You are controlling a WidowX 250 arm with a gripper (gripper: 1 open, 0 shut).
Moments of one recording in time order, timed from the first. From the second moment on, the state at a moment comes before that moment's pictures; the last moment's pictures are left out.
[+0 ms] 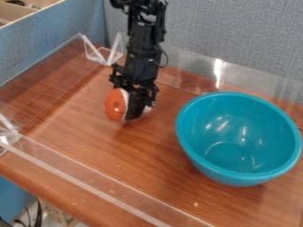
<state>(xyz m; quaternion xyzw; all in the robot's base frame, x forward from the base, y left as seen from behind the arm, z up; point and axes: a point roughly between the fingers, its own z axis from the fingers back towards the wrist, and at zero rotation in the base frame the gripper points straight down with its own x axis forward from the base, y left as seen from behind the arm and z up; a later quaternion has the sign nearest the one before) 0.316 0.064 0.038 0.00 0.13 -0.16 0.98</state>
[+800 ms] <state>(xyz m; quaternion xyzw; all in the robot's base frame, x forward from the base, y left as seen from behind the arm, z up) 0.310 0.067 0.047 -0.01 0.13 -0.16 0.98</state>
